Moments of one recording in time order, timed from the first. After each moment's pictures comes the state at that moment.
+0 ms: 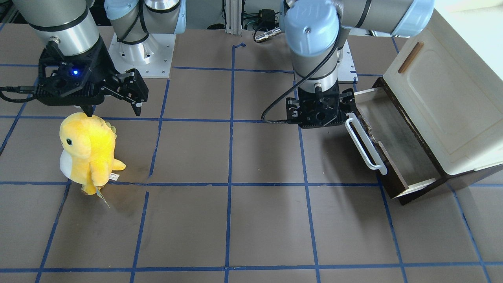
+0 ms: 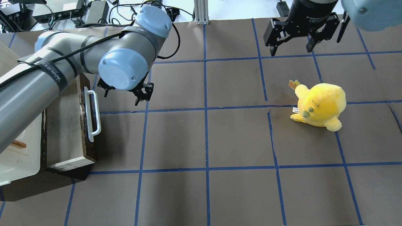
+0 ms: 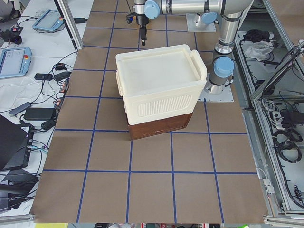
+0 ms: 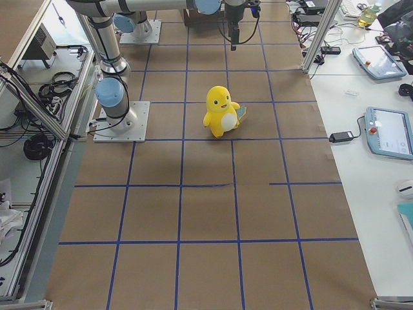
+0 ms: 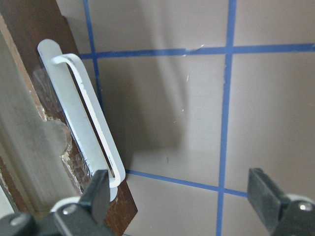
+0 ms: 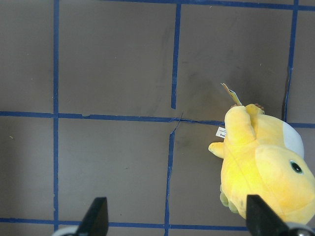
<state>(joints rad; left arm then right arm) -1.76 -1.68 -1.60 -1.52 1.84 -0.15 1.60 -1.48 1.44 -1.57 -1.58 -0.02</state>
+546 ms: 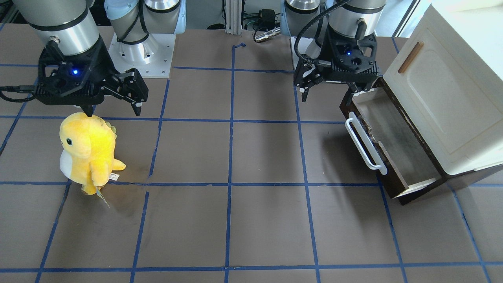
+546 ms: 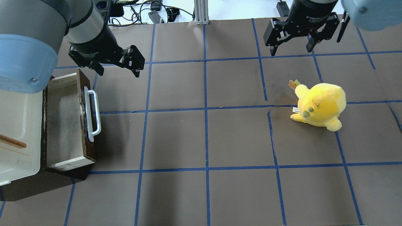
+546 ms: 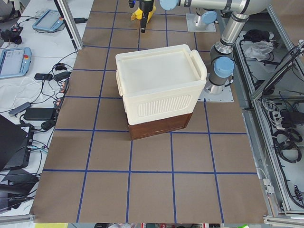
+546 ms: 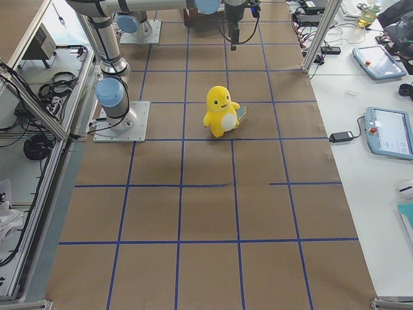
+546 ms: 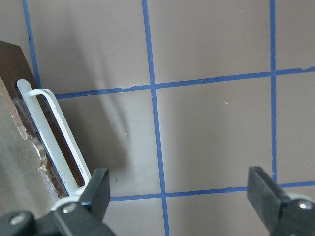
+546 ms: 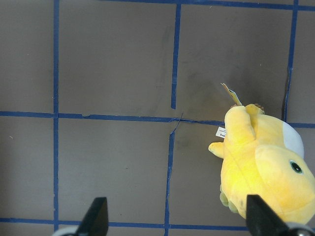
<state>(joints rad) -1.64 -1.52 -1.60 -1.45 1.58 0.01 1.60 -1.48 1.44 -1.57 -1.58 -0.02</state>
